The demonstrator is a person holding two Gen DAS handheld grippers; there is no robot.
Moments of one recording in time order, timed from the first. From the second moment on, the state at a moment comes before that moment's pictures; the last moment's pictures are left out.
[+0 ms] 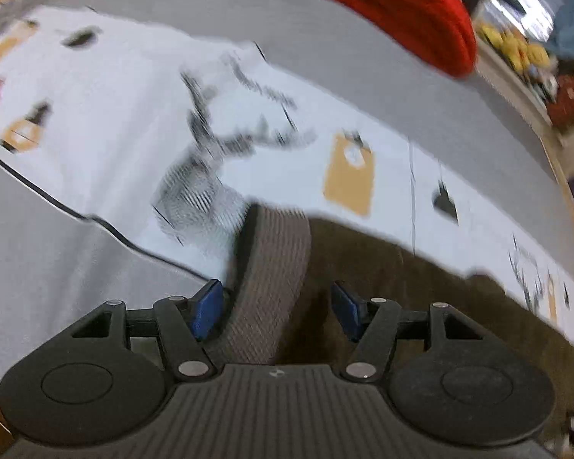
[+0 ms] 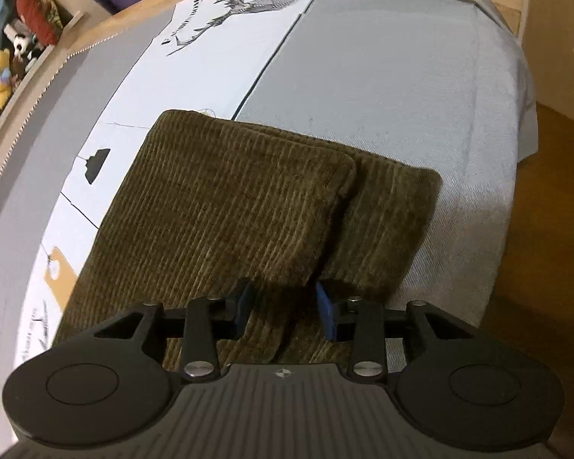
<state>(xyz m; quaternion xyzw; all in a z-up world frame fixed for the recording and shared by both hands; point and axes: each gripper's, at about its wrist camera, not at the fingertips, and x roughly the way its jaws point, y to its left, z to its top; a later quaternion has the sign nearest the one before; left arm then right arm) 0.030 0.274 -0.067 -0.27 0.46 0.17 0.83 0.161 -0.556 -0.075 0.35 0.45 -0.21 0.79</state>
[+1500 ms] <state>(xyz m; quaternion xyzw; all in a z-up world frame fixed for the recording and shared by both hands) 0.036 0.033 -0.114 0.07 0.55 -0.18 0.81 0.122 -0.598 -0.080 0.44 0.39 -0.28 0.76</state>
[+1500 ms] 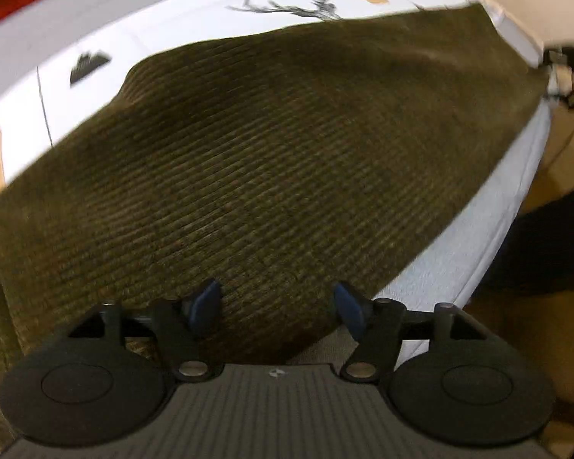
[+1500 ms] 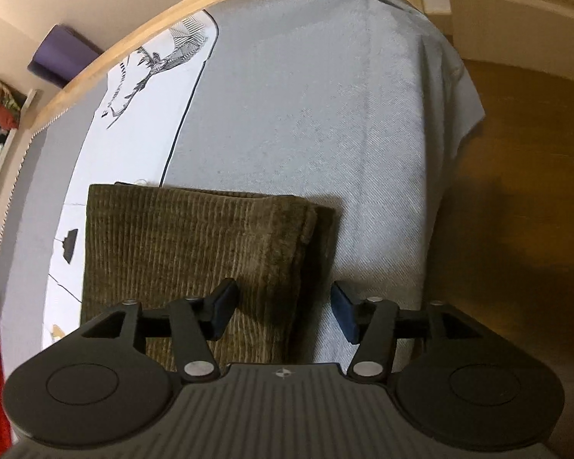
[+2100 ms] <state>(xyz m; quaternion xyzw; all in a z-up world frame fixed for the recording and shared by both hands) 0.038 0.036 -0.108 0.06 0.55 -0.18 0.81 0.121 -0.486 0.036 0.22 0.27 -0.22 0.91</state>
